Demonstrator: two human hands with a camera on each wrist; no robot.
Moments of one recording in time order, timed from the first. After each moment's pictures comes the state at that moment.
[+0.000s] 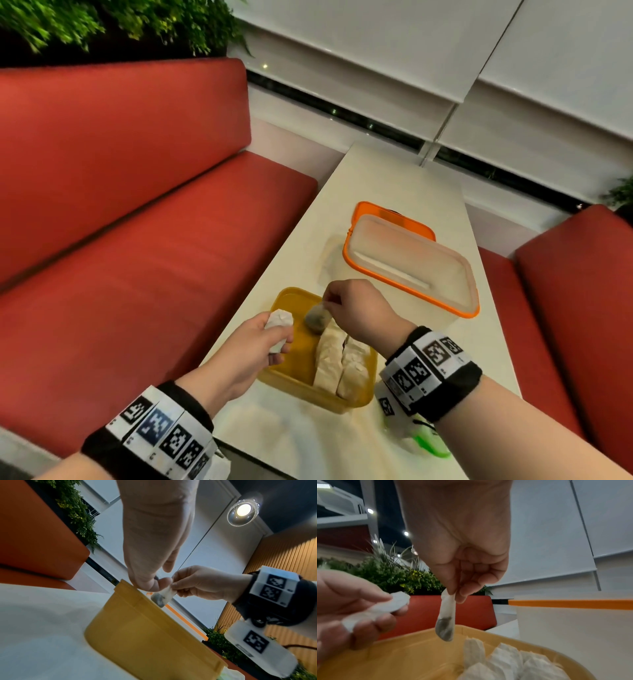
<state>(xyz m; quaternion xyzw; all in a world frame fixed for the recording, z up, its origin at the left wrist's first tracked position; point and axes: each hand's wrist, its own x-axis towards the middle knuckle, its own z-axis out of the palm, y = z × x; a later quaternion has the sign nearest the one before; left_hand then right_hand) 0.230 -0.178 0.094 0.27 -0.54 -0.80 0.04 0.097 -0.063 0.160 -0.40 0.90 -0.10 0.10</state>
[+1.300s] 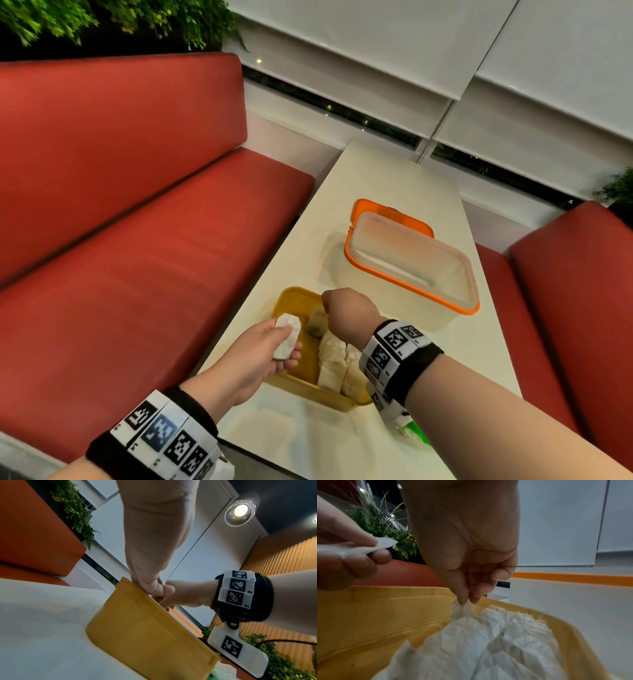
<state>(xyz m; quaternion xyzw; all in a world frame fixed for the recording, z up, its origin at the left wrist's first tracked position) 0.235 -0.176 0.088 0.27 -0.50 -0.82 0.01 0.101 -0.081 0.144 -0.37 0.92 0.07 0.14</state>
